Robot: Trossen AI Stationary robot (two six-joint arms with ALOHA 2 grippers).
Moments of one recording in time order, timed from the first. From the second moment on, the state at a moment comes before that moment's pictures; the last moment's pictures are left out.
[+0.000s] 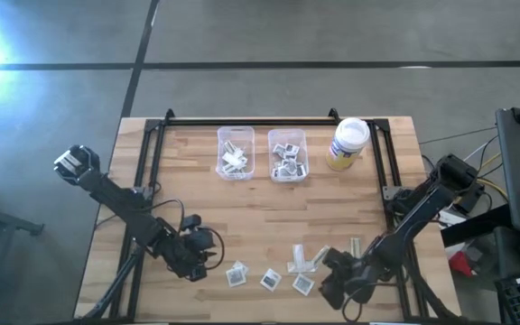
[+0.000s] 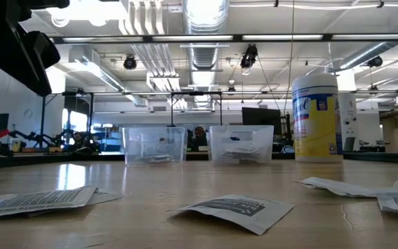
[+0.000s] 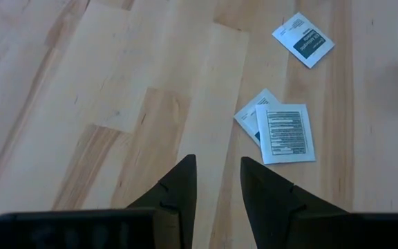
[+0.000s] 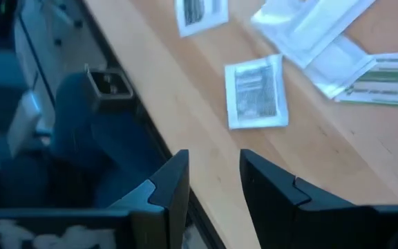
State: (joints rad) left arm -0.70 1.35 0.85 -0.49 -0.42 -0.86; right arm 0.83 1.56 0.93 -0.27 0.26 1.55
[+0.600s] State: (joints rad) left arm -0.70 1.35 0.84 -0.49 -0.42 -0.81; right arm 0.81 1.76 0.92 -0.17 0.28 1.78
